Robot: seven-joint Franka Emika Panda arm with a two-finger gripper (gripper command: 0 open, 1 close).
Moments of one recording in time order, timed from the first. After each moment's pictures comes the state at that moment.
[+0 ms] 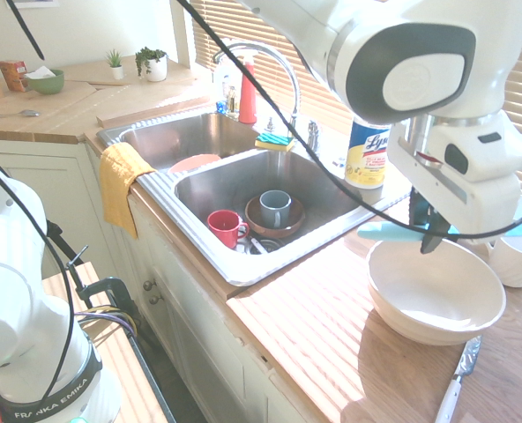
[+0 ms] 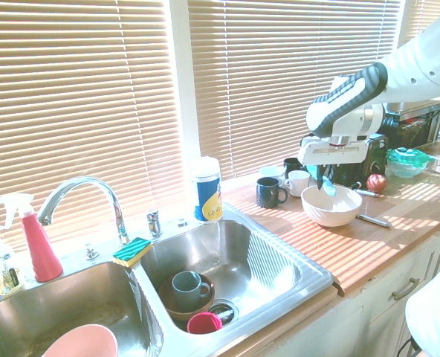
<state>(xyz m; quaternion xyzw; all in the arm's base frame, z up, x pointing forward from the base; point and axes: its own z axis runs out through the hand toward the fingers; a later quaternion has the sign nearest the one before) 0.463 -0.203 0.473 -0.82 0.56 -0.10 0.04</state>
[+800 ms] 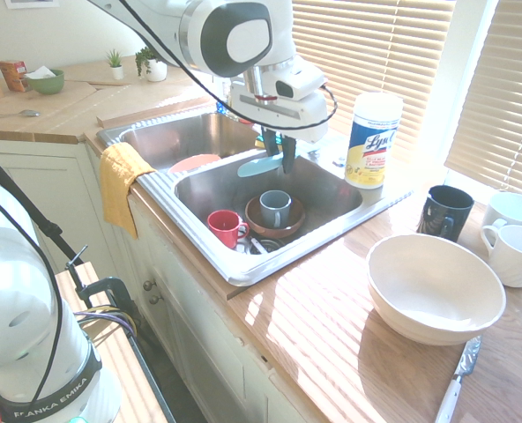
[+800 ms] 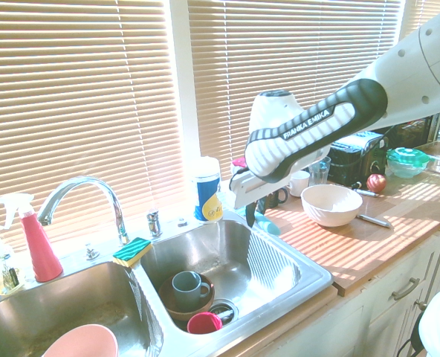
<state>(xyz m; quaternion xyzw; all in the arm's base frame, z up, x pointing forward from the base) 0.436 0.071 0.409 -0.95 0.30 -0.11 0.03</state>
